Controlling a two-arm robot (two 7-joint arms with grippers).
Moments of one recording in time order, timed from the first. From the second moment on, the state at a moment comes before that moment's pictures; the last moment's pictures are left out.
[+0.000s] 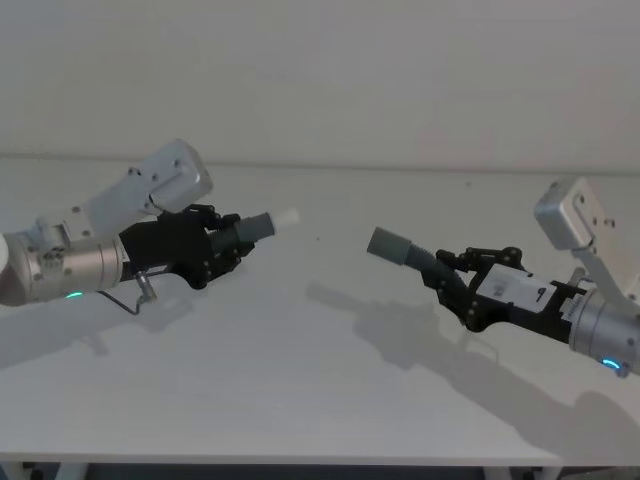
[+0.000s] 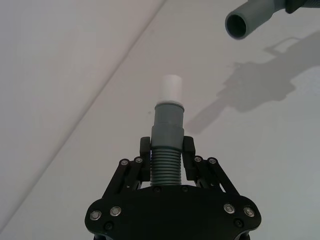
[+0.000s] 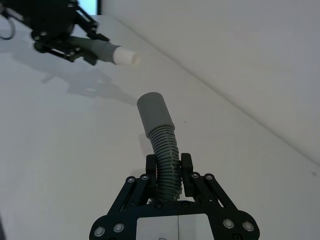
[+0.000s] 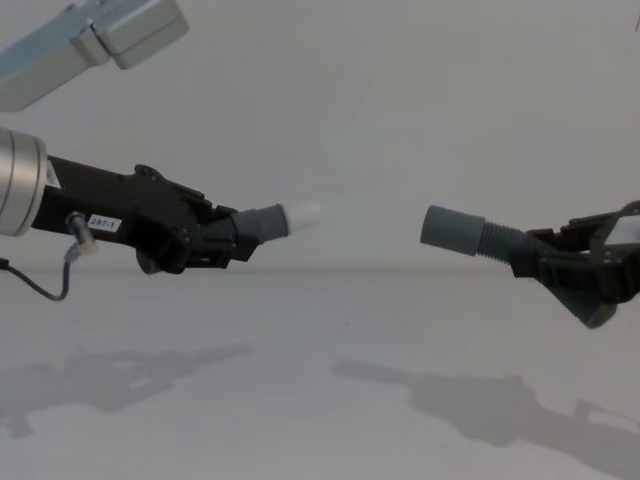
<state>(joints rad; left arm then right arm) -0.53 0.58 0.51 -1.55 -0.14 0.21 -0.66 0.30 0.59 -0.35 -1.62 0.28 0.20 0.63</state>
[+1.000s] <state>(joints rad) -0.57 0.64 0.57 -1.54 -0.19 0.11 -0.84 0.32 0.66 -0.41 -1.63 0.31 0.11 0.76</state>
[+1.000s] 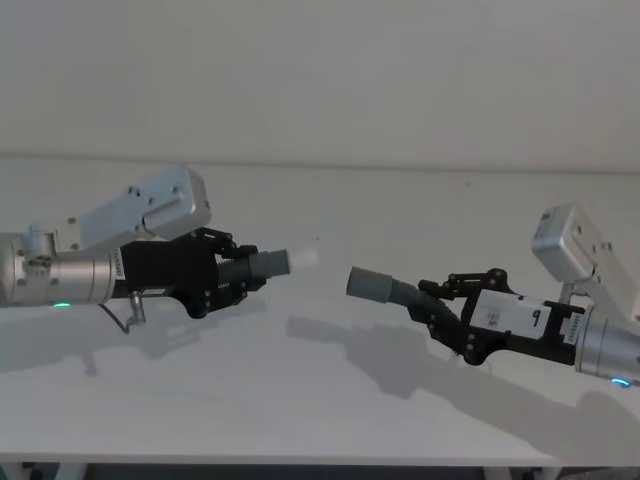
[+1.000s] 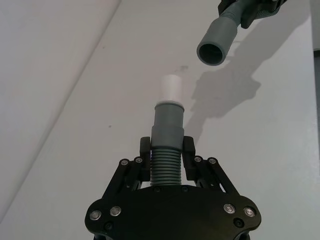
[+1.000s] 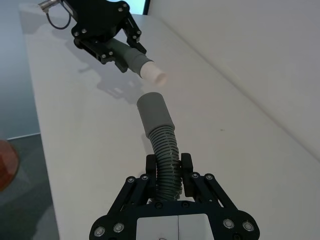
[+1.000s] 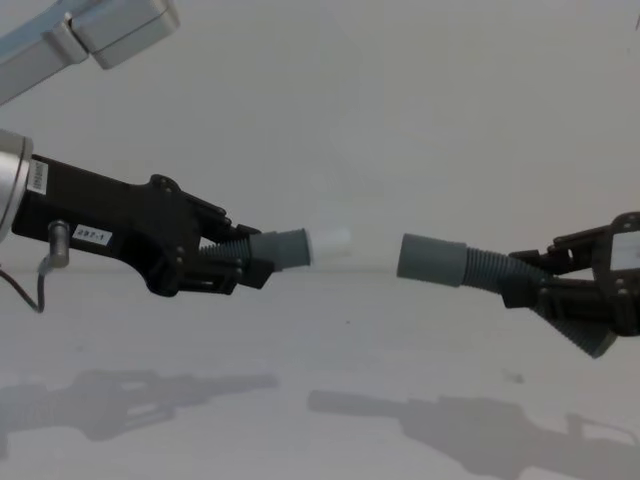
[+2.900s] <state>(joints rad) -0.63 0.64 0.64 -1.50 -0.24 0.10 -0.90 0.37 0.69 -0.49 -1.62 0.31 0.15 0.74</state>
